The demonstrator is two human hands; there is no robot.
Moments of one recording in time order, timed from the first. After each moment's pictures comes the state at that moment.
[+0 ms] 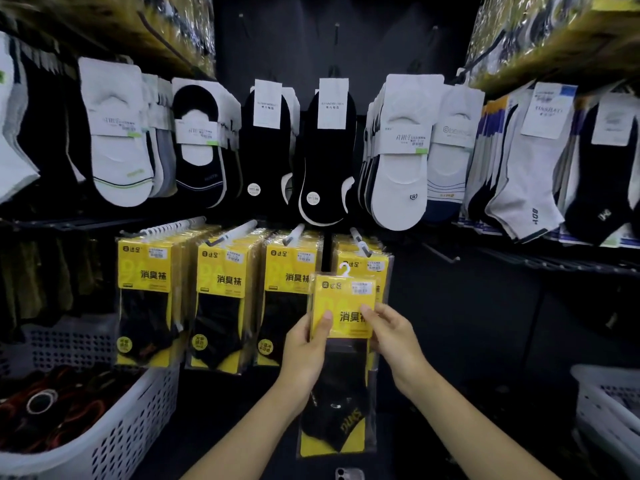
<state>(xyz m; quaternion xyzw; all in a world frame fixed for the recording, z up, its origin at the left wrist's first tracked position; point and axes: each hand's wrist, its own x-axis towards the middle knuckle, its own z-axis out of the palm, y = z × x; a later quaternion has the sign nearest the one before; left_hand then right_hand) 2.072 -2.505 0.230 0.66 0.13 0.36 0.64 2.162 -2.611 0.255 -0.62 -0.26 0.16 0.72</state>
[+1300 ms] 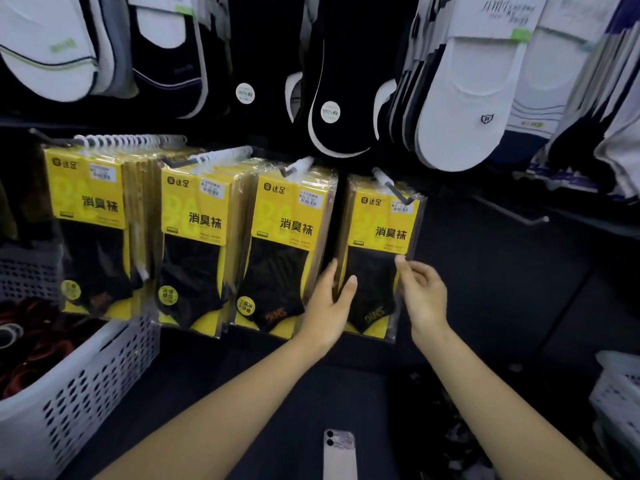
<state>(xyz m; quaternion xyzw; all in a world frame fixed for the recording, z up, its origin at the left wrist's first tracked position) 2.180 -2.457 0.175 0.73 0.16 0.30 0.60 2.272 -2.563 0.212 -0.68 -0.14 0.02 0.72</state>
